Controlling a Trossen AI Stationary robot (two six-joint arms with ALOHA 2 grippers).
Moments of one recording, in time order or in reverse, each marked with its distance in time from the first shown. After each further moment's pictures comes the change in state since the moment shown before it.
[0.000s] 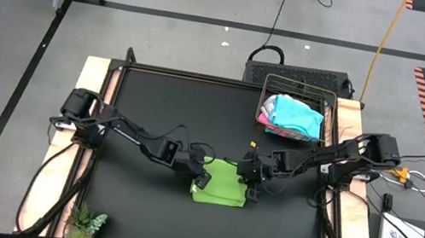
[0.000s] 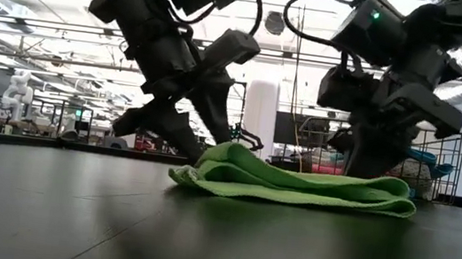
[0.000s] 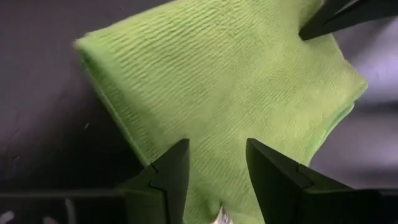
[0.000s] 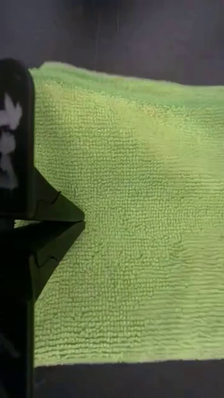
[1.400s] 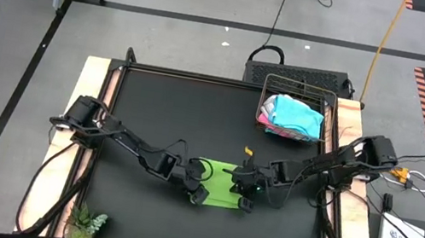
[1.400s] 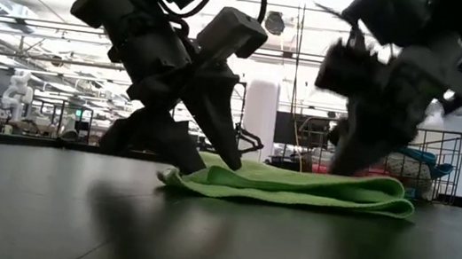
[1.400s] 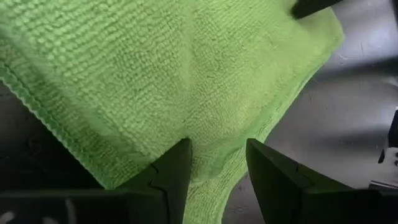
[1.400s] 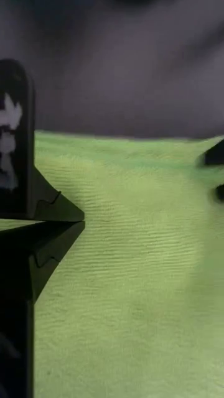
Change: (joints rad) left arm -0.109 0.076 0.004 0.112 0.045 -0.065; right arm 0.126 0.017 0.003 0.176 0.059 0.192
